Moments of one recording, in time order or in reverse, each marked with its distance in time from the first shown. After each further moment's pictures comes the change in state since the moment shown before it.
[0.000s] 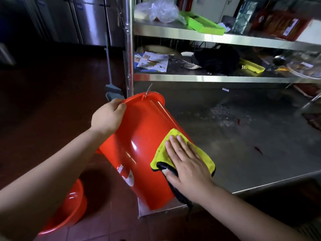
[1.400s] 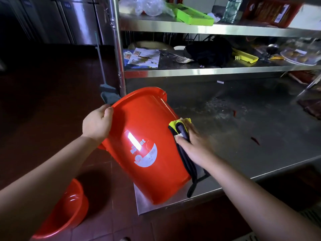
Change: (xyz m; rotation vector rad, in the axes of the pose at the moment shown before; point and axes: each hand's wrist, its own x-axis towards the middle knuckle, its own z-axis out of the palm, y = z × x) left_hand -0.012 -0.010 0.015 0.000 0.067 0.058; right_hand 0.034 0.060 0.000 0.626 0.100 0.297
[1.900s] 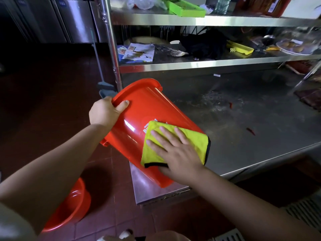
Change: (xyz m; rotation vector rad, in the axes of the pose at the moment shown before) left_hand 0.002 0.025 0.020 0.150 -0.010 -0.019; right_hand -0.057 -0.014 0.027 -0.801 -0.004 -0.532
